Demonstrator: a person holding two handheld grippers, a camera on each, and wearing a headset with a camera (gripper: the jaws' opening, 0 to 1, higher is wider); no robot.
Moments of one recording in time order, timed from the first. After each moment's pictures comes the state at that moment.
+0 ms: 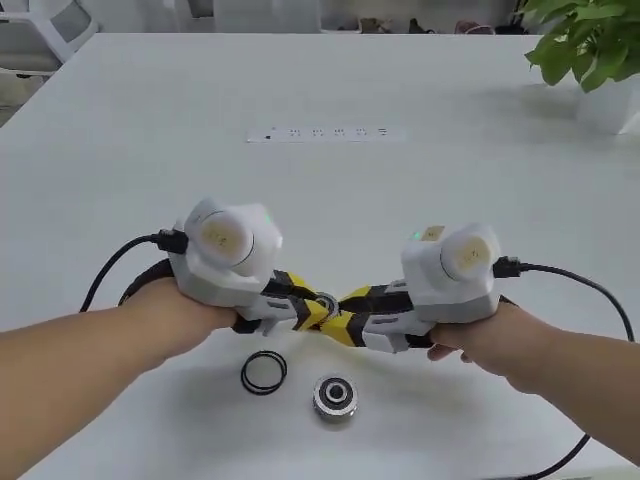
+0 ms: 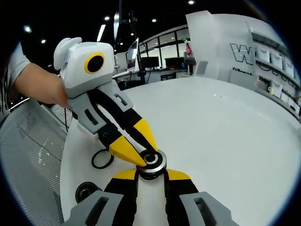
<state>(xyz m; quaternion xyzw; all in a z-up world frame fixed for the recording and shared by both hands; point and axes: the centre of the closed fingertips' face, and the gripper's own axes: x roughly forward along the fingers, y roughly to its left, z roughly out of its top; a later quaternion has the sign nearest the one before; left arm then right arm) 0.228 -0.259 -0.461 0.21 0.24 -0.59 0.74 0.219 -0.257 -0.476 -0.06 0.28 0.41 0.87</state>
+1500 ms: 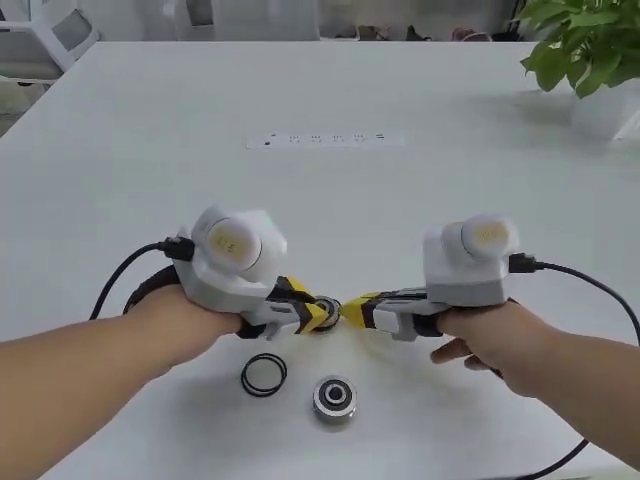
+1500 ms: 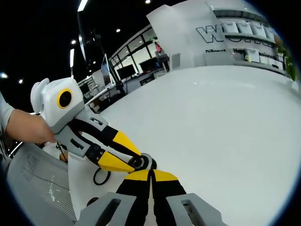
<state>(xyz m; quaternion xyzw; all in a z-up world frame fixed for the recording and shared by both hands) 0.228 -0.259 -0.462 0.21 0.25 -0.57 0.75 0.226 -0.274 -0.469 0.09 0.31 0.33 0.89</state>
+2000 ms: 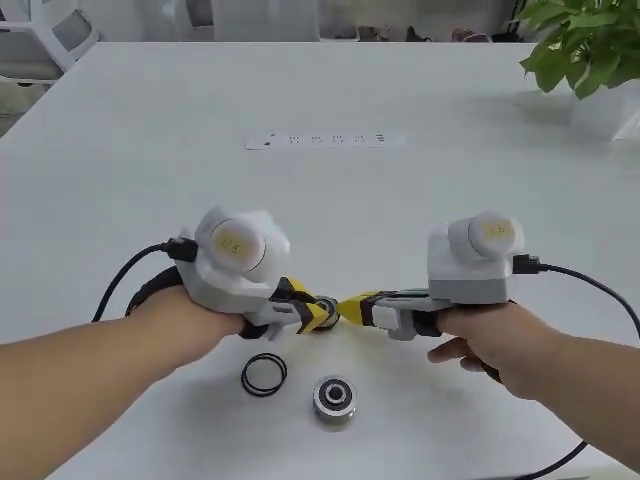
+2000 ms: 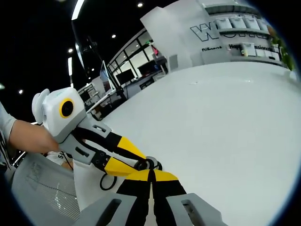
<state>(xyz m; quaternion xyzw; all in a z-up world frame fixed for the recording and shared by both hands) 0.228 -0.259 -0.462 0.22 0.25 -0.57 0.75 0.224 -0.268 -0.462 0.12 0.31 0.34 0.88</state>
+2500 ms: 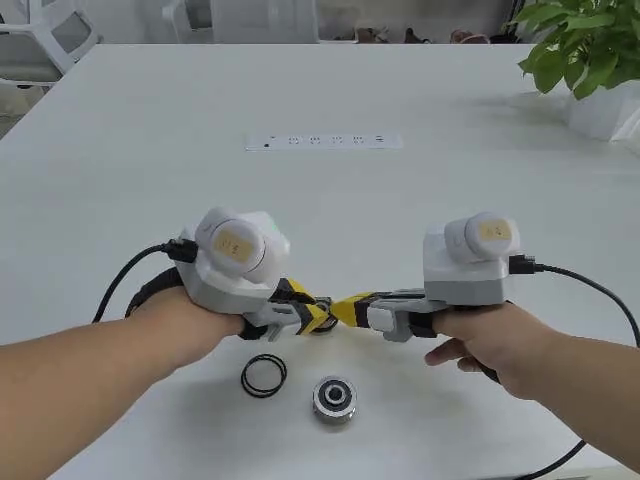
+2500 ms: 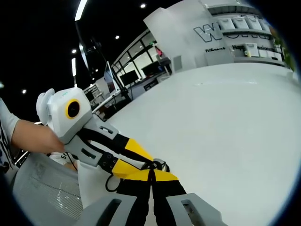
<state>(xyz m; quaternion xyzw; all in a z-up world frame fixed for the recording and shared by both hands) 0.227 -0.259 -0.462 0.22 0.25 -0.57 0.75 0.219 -0.258 -0.456 0.13 0.30 0.35 0.88</state>
